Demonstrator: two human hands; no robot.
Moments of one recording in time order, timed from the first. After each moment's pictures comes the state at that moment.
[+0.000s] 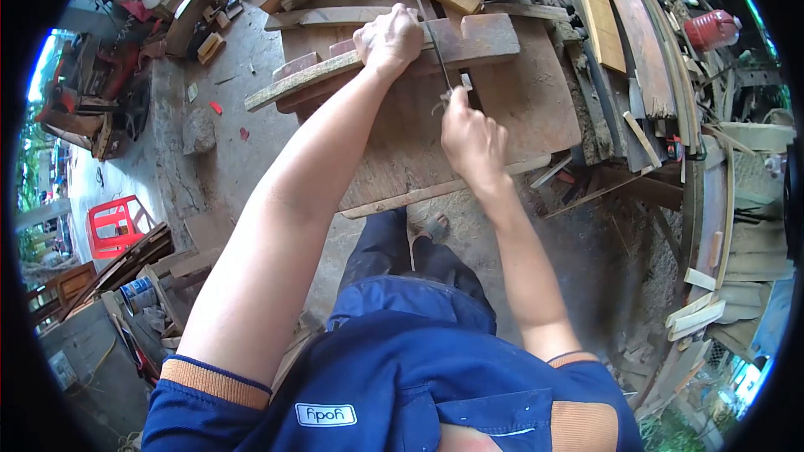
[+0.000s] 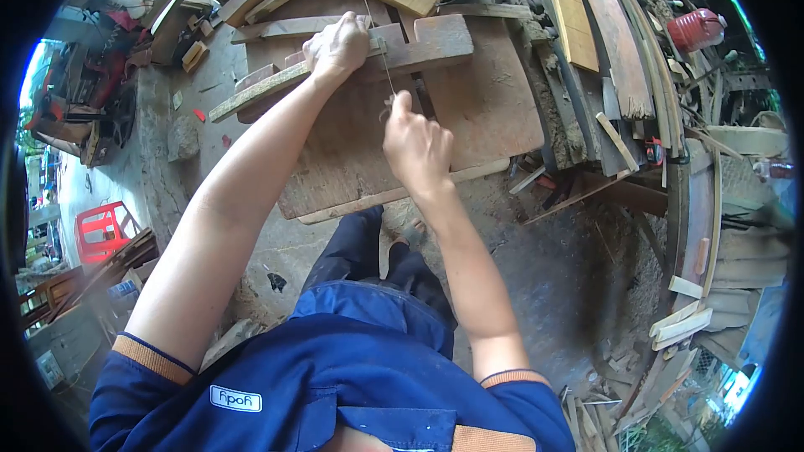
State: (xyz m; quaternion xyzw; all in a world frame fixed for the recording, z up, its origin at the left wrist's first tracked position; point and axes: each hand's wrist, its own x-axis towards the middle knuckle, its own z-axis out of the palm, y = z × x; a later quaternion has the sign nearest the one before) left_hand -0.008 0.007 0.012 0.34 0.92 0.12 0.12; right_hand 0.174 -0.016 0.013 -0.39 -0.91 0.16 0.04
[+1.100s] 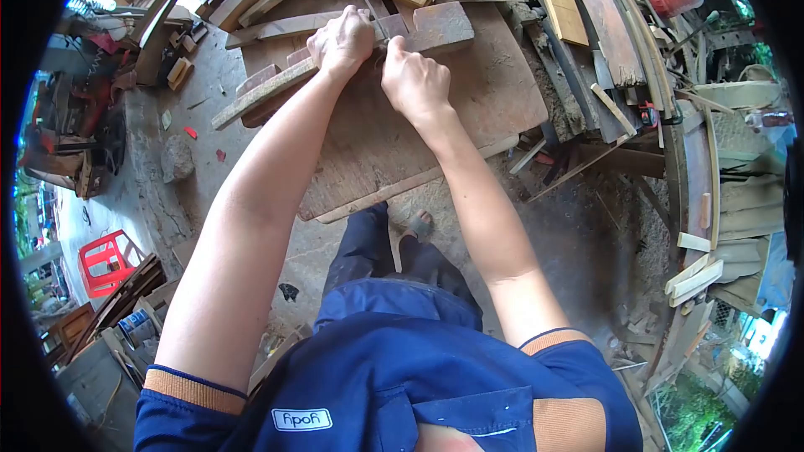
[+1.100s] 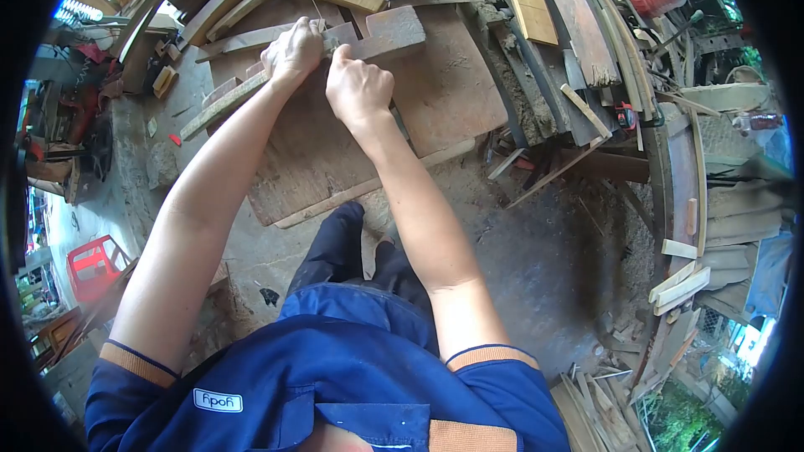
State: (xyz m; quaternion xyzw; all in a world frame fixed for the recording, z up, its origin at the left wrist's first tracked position) left_hand -0.006 0.009 0.003 0.35 0.92 0.11 0.11; right_hand 0.131 0.018 0.009 -0.40 -0.90 0.15 0.06
